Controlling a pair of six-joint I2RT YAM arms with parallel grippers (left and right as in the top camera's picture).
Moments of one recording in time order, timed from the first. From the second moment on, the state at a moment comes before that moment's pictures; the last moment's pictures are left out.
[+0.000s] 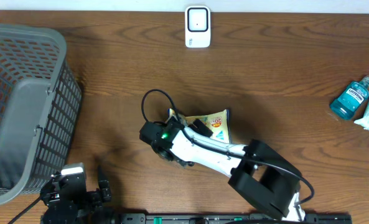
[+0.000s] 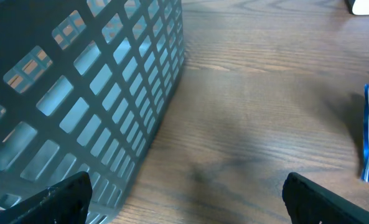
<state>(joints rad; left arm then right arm) -0.02 0.00 0.64 -1.14 -0.23 0.02 1.03 2.04 1.36 -0.97 0.51 0.28</state>
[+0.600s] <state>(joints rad) -0.02 0.00 0.64 -1.14 -0.23 0.02 0.65 1.95 1.27 -0.77 0.09 0.06</state>
